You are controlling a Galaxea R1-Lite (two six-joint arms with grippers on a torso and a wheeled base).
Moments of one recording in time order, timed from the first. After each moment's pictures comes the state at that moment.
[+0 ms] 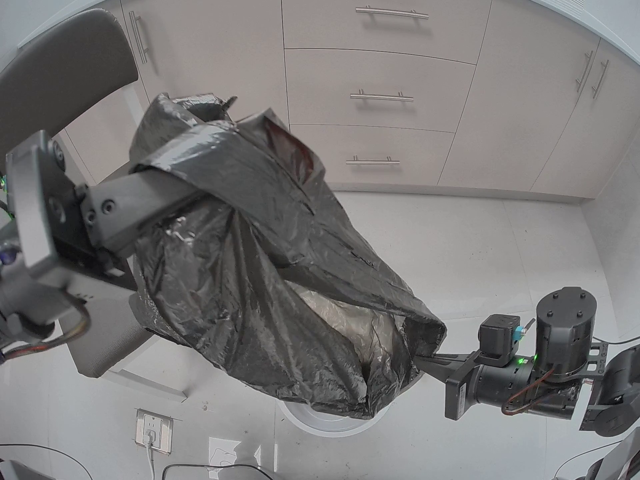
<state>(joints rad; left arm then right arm) -0.75 1.18 -0.69 -0.67 -0.33 -0.85 0.77 1.62 -0.37 -0.84 -0.07 0.17</state>
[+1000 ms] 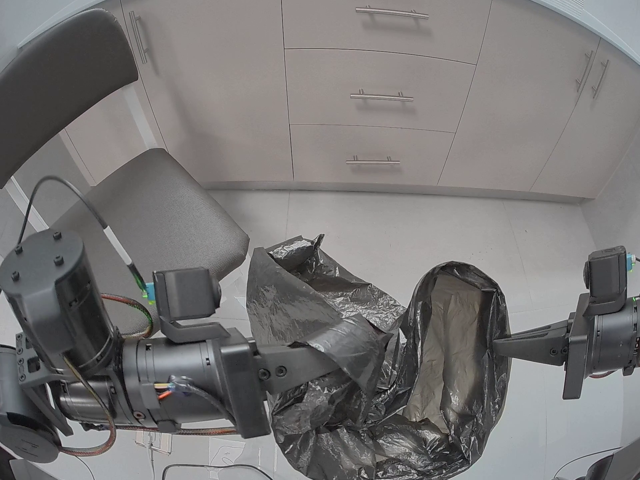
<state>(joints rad) -0.87 1.45 -0.54 -0.81 -0.39 -0.70 0.78 1.19 -0.83 0.16 0.04 0.27</state>
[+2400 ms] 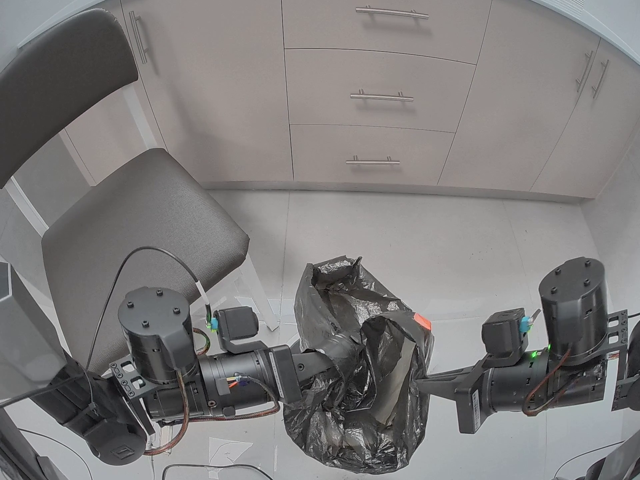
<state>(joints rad) -0.73 1.85 -0.40 -1.28 -0.43 -0.80 0.82 1.48 -0.61 -0.27 0.03 0.25</state>
